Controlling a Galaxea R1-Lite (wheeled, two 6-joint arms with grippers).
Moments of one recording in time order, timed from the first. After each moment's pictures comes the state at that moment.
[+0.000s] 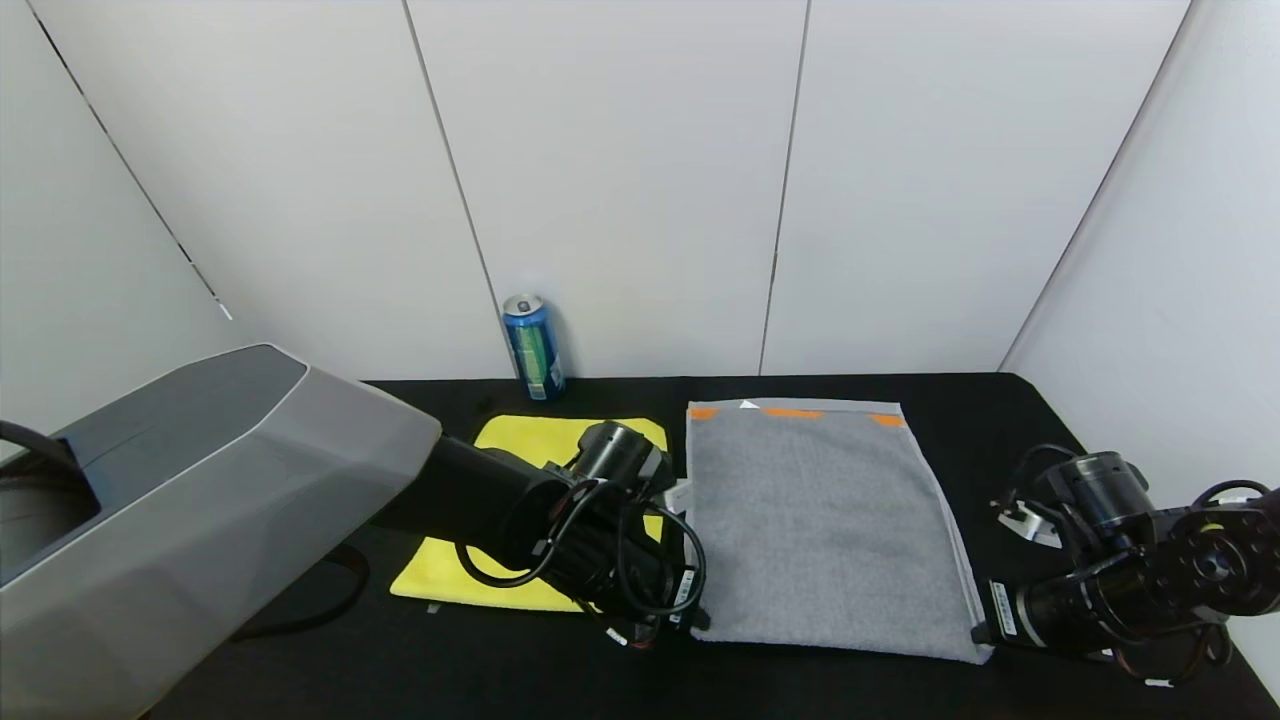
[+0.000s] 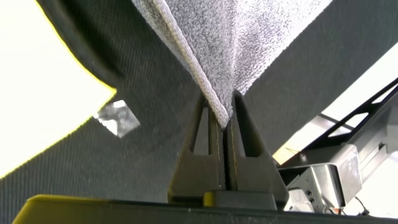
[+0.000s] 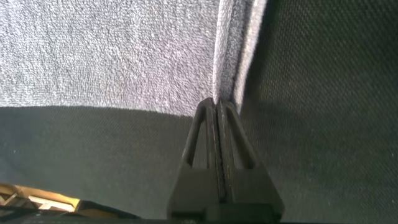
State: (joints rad) left arm -0.59 2.20 -1.28 0.12 -0.44 -0.23; right arm 0.09 1.94 -0.74 -0.04 0.21 0.28
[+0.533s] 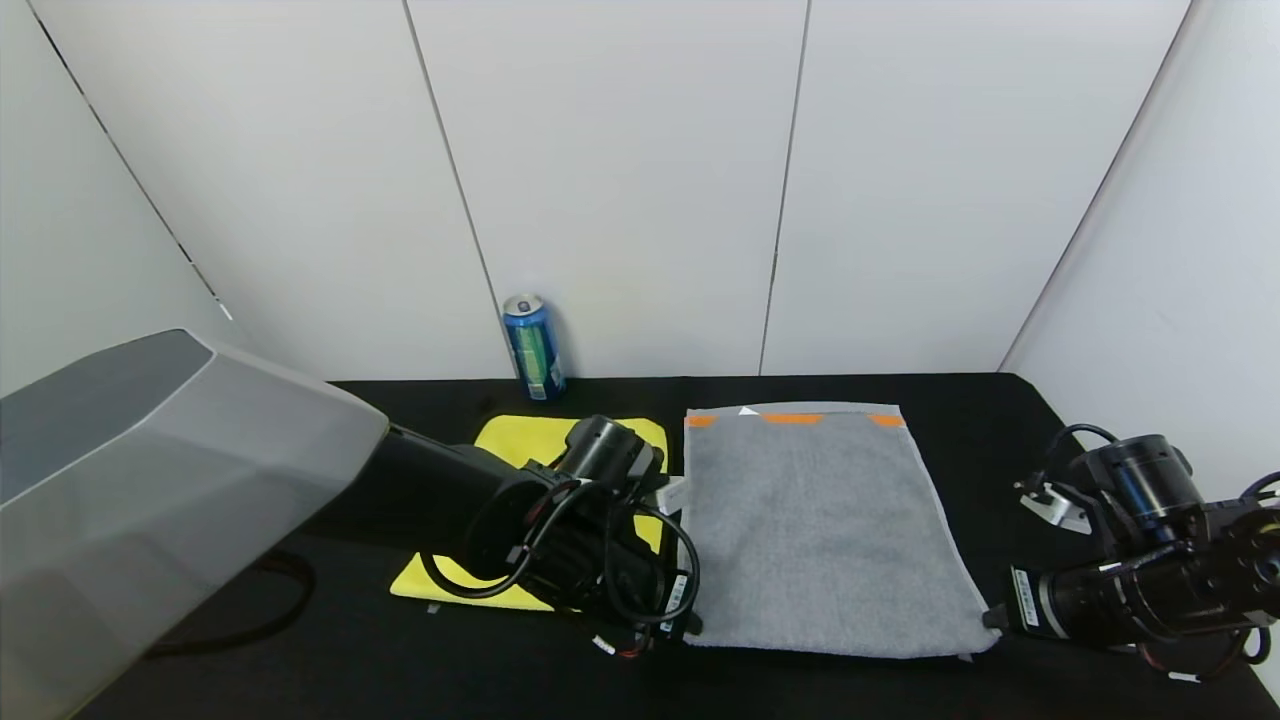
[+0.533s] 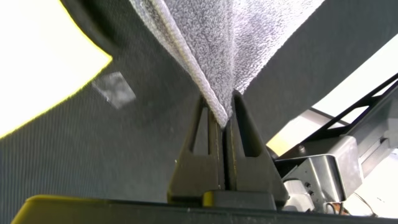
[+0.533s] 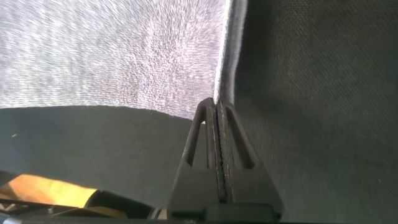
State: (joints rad) left arm -0.62 2.11 -1.21 0.12 -0.39 -0.23; right arm 0.09 1.81 -0.71 -0.03 0.22 0.28
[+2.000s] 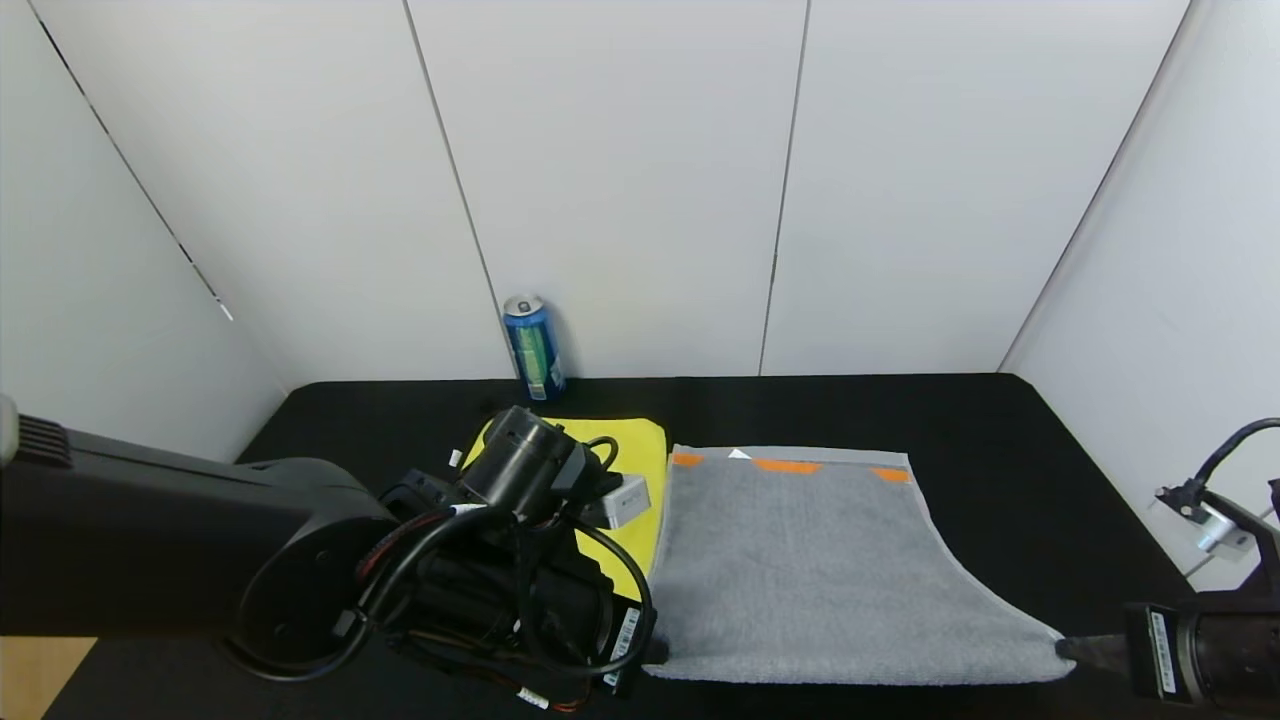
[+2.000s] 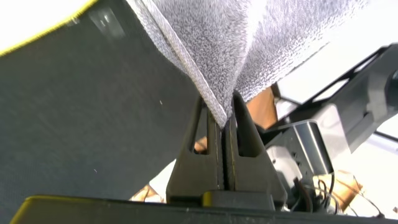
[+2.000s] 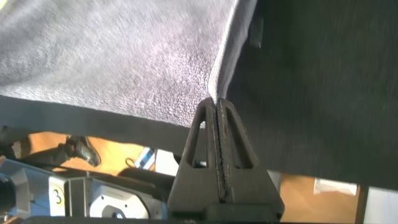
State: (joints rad) left arm -0.65 1.82 -0.99 0.11 -0.33 -0.26; right arm 0.12 1.37 -0.56 0.07 0.27 0.35
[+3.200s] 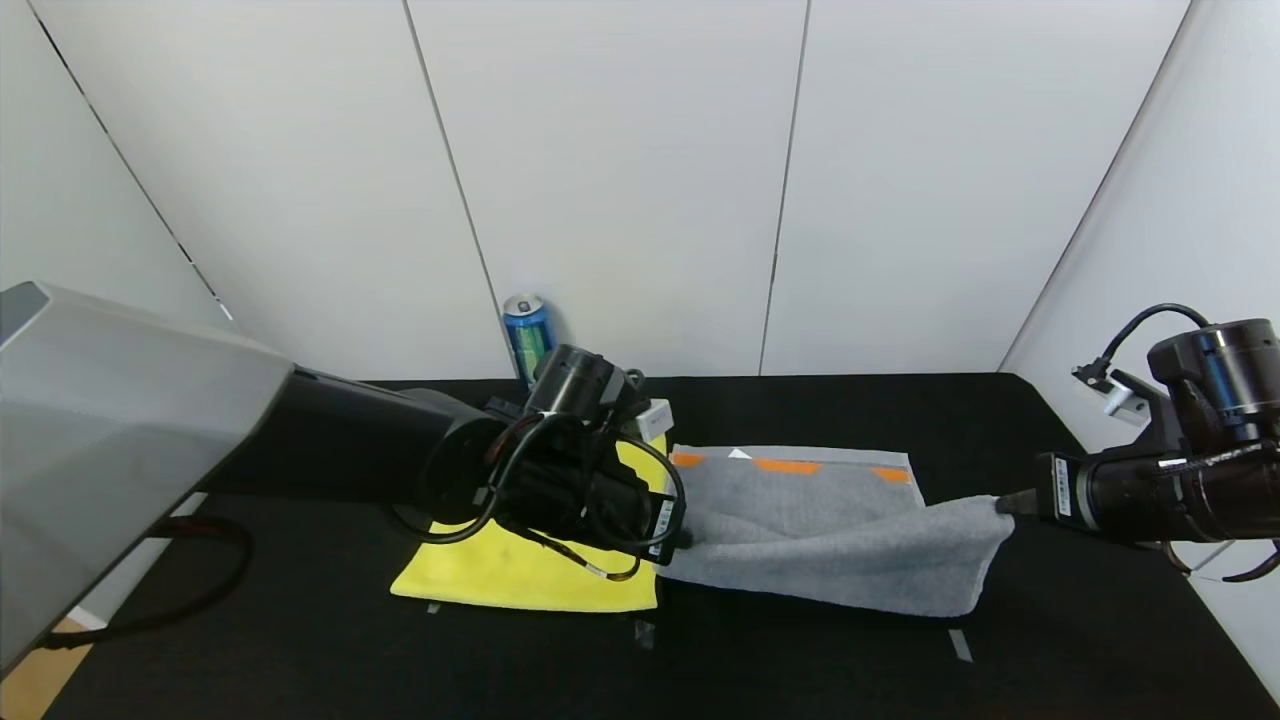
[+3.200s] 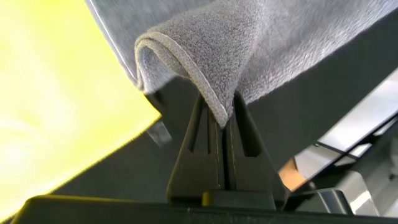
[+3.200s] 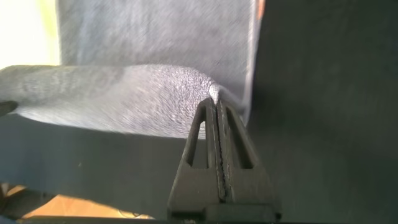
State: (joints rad) left arm -0.56 2.07 -1.32 0.10 -0.32 -0.17; right arm 0.04 1.69 -0.93 0.06 0.26 0.30
